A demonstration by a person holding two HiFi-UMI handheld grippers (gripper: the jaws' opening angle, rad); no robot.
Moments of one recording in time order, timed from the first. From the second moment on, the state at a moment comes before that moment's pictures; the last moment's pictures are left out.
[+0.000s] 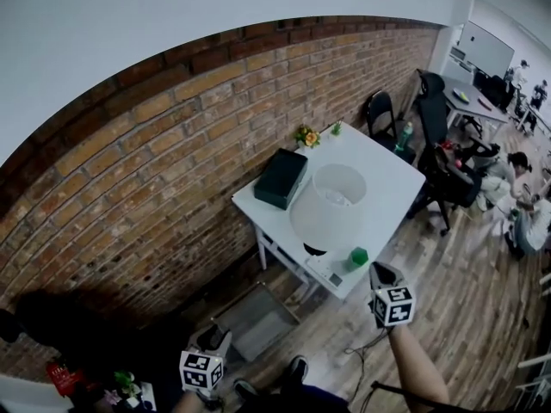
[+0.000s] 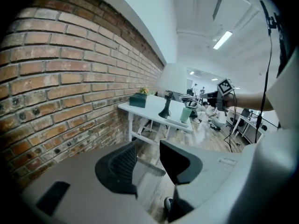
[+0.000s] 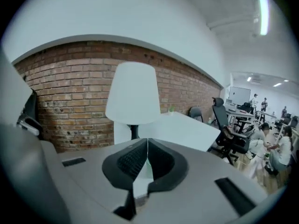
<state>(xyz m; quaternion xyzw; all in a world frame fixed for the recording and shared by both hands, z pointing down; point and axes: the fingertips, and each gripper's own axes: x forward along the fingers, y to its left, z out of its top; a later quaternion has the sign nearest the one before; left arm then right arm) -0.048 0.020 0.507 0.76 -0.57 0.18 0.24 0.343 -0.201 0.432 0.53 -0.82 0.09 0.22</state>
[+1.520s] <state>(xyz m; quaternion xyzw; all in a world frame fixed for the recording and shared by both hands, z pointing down) -0.122 -0.012 0.227 0.78 -0.63 0.03 0.00 0.081 -0.099 0.222 0.40 -0.91 -0.06 0.00</state>
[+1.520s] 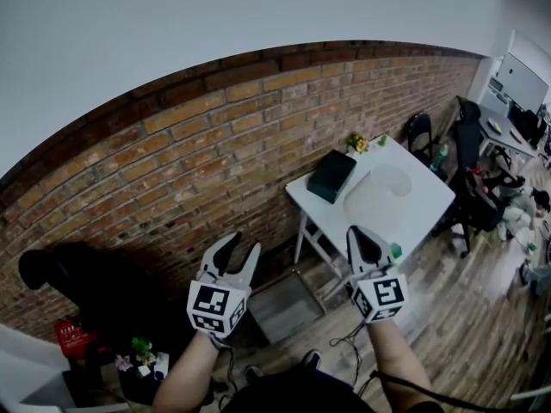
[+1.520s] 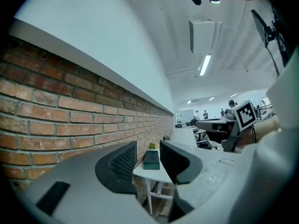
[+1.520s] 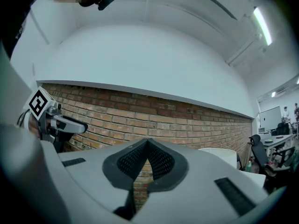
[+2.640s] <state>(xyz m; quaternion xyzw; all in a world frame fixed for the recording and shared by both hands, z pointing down) -0.121 0.002 0.223 0.77 -0.64 0.02 0.00 0.090 -0.086 0.222 0.41 -0.91 -0.07 0.01</state>
